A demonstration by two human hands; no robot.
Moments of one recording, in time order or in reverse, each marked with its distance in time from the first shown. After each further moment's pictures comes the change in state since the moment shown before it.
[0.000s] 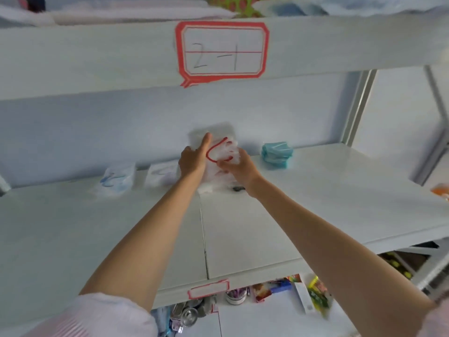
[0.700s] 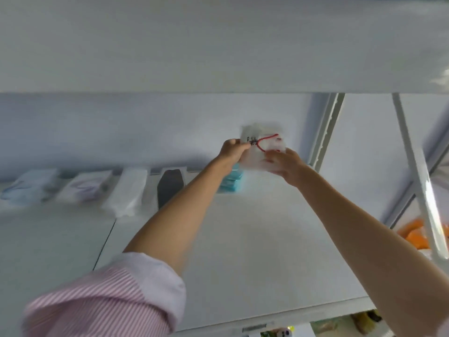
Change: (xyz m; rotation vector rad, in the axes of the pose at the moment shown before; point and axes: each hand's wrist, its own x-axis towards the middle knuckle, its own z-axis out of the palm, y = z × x) left_hand 0.015 0.076 0.301 -0.165 -0.455 0.071; right_hand 0.124 0.024 -0.310 0.124 0.152 0.209
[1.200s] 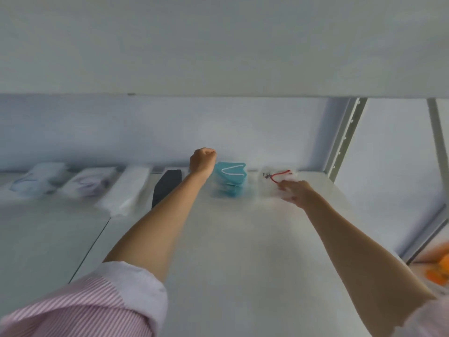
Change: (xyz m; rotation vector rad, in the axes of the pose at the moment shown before) left_hand 0.044 -0.051 -0.044 0.330 0.490 -0.037; right_hand 0.096 0.091 -0.060 -0.162 0.039 0.258
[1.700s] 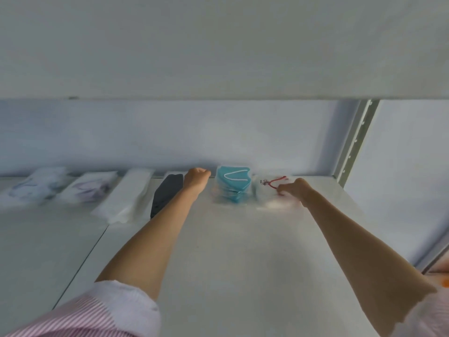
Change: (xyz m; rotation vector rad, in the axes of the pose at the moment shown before) left_hand 0.035 -0.065 0.003 0.144 -0.087 -0.100; right_hand 0.020 -0.020 0.018 -0.555 0.050 -0.058
